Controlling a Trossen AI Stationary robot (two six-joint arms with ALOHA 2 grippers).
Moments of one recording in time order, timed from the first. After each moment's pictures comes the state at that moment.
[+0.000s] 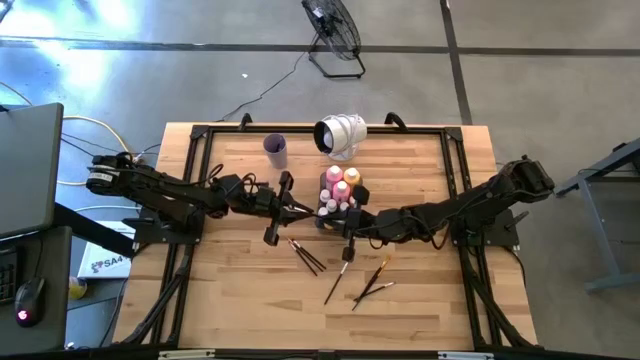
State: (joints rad) left arm -0.05 1.31 0.58 1.00 0.15 0.00; right arm 0.29 1.51 0.94 0.39 0.50 -0.03
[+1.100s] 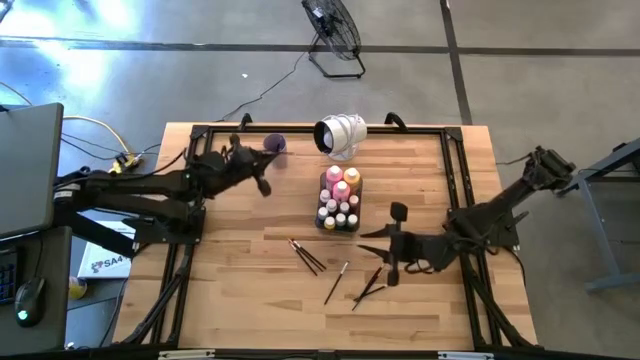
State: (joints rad) left arm 0.17 0.88 0.56 0.31 -0.46 0.12; right arm 0.60 1.25 0.94 -0.03 0.71 0.07
